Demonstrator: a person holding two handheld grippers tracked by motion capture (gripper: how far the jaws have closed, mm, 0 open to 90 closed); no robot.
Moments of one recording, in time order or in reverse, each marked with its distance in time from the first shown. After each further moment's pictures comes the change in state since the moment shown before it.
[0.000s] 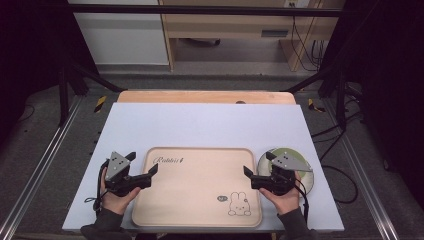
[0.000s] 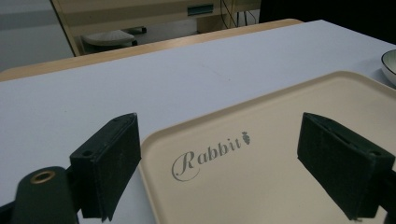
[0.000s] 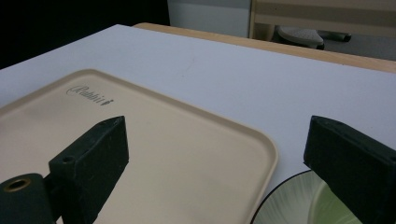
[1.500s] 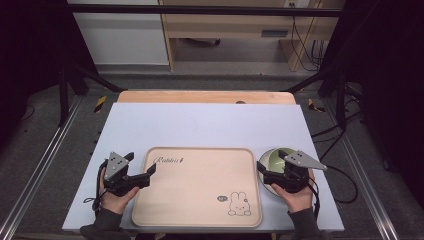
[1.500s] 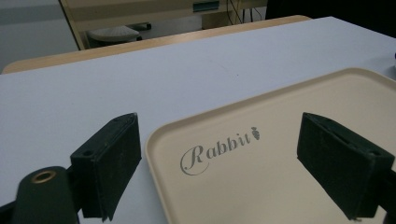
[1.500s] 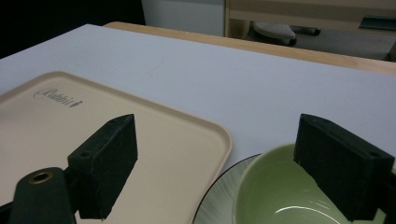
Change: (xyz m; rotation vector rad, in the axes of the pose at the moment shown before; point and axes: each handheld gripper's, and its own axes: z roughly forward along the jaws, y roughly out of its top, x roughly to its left) left arm 0.006 -0.005 0.001 0.012 0.017 -0.012; right arm -0.021 0.007 -0.021 0.024 -0.092 0.029
